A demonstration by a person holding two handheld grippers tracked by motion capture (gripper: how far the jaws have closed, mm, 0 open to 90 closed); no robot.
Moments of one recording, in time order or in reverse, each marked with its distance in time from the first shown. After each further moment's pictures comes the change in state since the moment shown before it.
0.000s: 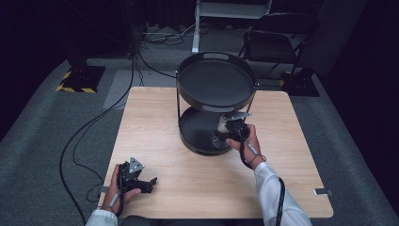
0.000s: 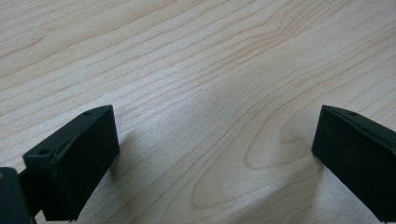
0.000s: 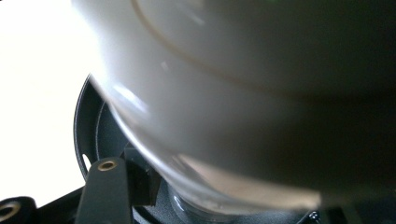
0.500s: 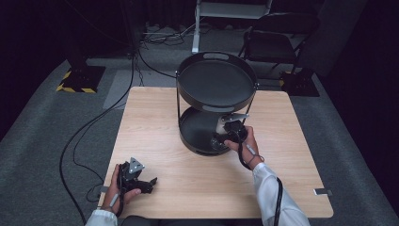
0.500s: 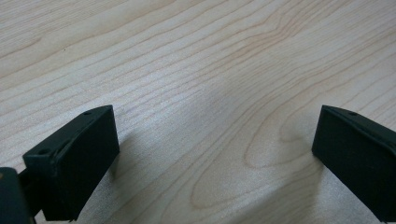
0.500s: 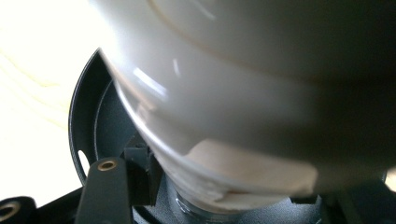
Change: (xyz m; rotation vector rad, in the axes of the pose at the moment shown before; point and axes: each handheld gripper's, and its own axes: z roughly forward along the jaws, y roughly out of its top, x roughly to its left) left arm 0.000 0.000 0.000 -0.002 -0.005 0.006; right arm 0.000 -0.007 0.011 0.009 0.019 0.006
